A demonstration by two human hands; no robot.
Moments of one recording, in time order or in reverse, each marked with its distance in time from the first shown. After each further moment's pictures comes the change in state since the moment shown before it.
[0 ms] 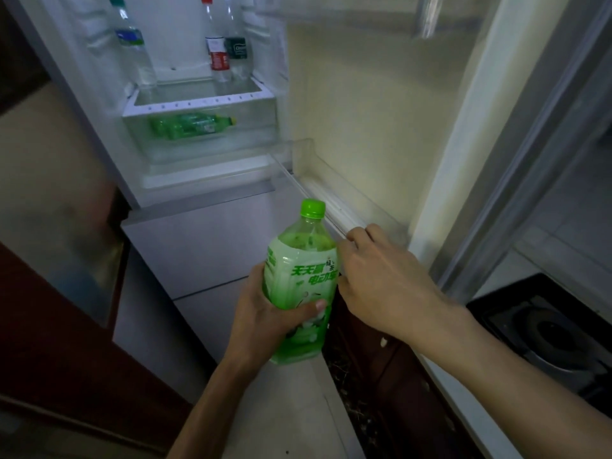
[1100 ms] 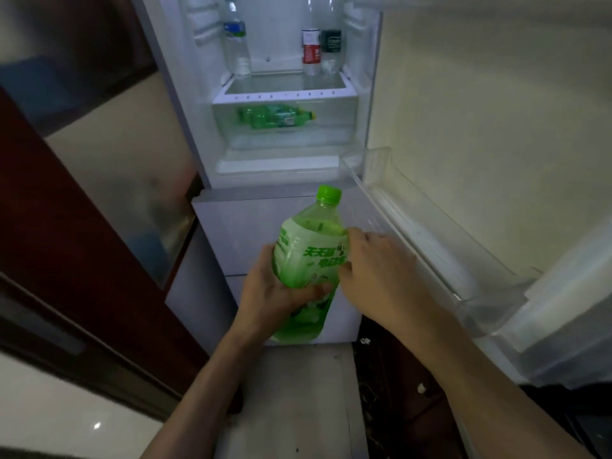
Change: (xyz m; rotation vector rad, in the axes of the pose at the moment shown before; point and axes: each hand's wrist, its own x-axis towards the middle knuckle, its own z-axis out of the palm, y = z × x) left_hand 0.047 0.010 -0.004 0.164 0.280 -0.006; right_hand 0.080 0.013 0.024 0.343 -0.027 -0.031
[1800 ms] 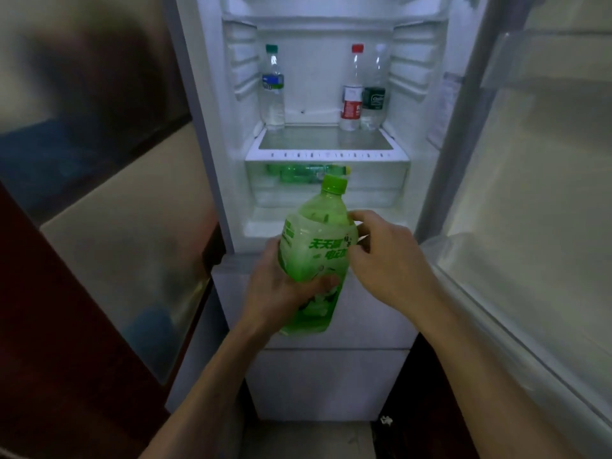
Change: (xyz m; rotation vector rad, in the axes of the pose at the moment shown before) left_hand 0.200 -0.010 -0.076 -0.054 0.068 0.056; right_hand 0.208 -0.058 0.005 0.369 0.174 -0.049
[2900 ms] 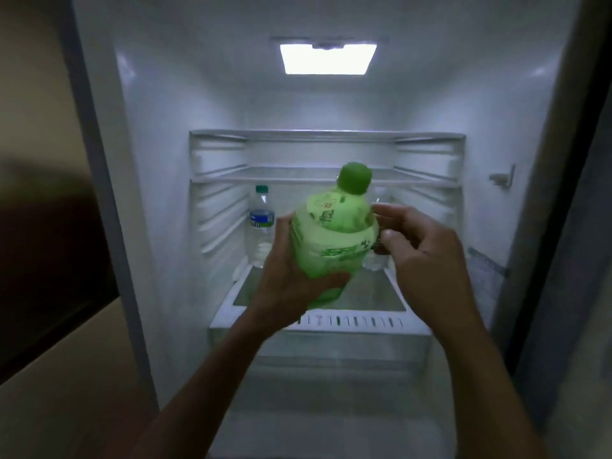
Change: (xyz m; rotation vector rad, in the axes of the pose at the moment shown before) left_hand 0.302 0.125 0.035 -0.088 0.044 0.596; right_hand 0.274 0.024 -0.079 0.499 0.426 -0.222
